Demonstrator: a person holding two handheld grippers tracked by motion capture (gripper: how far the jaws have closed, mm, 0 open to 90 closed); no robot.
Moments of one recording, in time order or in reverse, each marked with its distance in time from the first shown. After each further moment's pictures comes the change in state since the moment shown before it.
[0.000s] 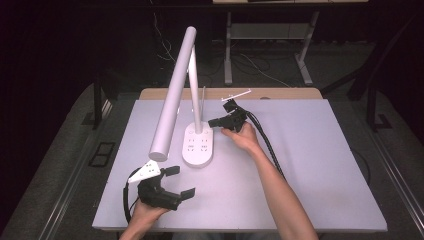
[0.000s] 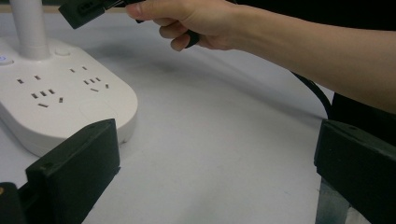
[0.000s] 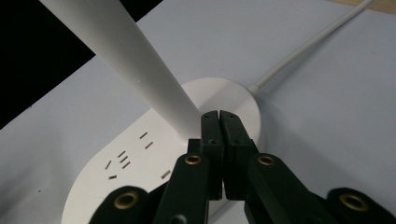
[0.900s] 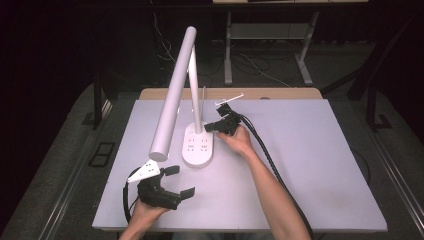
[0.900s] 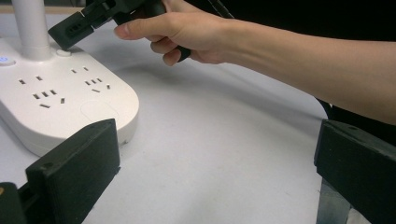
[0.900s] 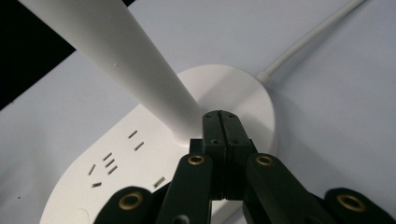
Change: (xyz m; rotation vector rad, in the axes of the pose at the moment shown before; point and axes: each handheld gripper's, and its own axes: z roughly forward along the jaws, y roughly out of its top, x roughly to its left) left arm 0.001 0.000 0.000 -0.004 0.001 -0.005; right arm 0.003 -0.005 0.025 0.038 -0.019 0.003
